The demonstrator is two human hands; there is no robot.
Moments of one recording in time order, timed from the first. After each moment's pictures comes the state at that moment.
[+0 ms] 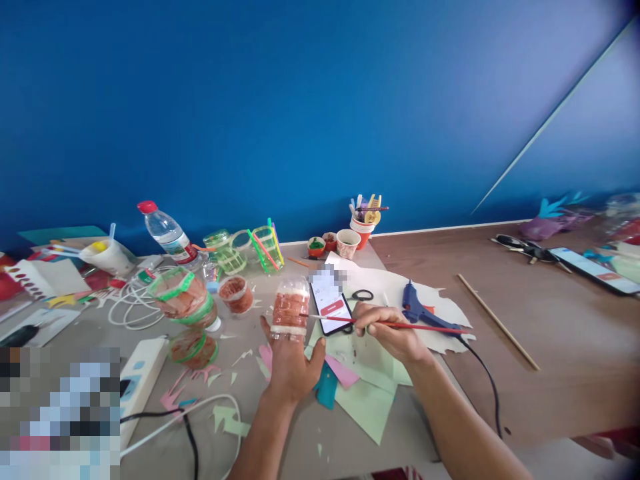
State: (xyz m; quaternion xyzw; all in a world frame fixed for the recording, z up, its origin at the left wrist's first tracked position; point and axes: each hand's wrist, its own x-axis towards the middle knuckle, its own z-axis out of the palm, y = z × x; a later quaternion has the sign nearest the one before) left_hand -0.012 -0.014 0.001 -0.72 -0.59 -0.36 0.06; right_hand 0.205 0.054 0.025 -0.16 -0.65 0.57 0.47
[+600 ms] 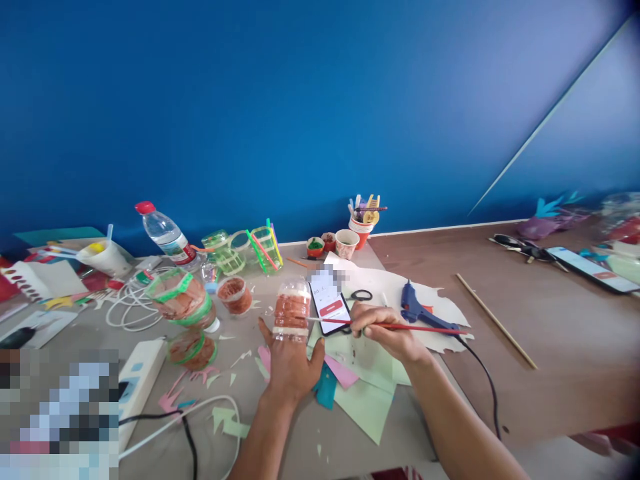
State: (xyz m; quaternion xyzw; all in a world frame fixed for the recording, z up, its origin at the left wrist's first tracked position) left_hand -0.010 -0.012 -0.001 -0.72 -0.59 -0.34 0.07; right_hand 0.205 0.054 0.031 -0.15 -0.68 0.55 0.45
